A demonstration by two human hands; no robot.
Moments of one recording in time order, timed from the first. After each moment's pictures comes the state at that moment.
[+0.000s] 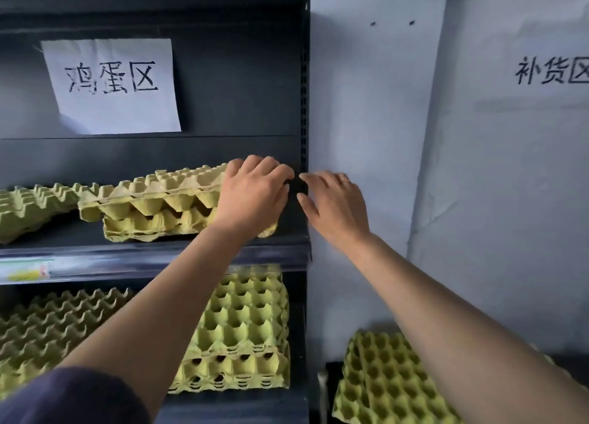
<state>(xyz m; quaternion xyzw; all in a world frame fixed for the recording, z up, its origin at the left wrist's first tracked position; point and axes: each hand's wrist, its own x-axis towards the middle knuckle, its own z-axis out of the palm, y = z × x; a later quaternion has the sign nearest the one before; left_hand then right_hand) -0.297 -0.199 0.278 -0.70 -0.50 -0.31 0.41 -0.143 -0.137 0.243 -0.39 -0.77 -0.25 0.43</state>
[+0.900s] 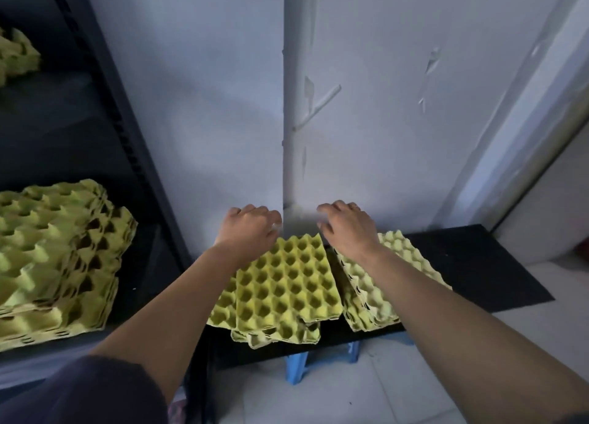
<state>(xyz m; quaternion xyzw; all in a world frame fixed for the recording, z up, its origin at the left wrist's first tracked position) 0.004 -0.084 0.046 -0.82 -0.56 -0.09 0.02 0.209 -0.077 0.028 -0.63 -0.77 -0.03 0.11</state>
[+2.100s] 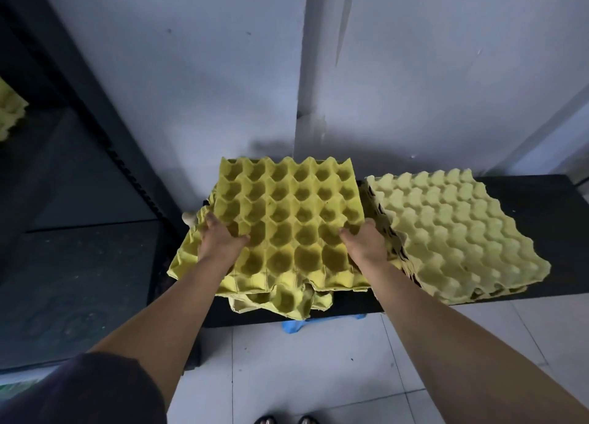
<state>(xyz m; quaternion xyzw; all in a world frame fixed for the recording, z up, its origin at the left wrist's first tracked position) -0.016 -0.002 -0.275 -0.39 -0.82 -0.19 -0.37 0.223 0.008 -0.273 -0.81 -0.46 0.34 0.17</state>
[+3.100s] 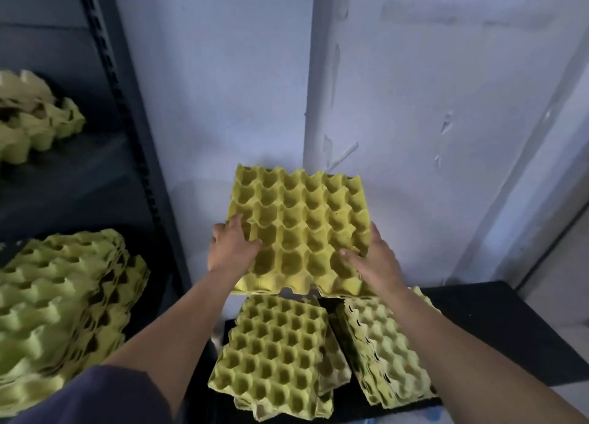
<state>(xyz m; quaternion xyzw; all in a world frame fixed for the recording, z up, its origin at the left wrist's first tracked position) -0.036 -0.017 0.073 -0.56 -0.74 -0.29 -0.20 0.216 -0.025 0.051 -0.72 -0.61 0.18 0.28</state>
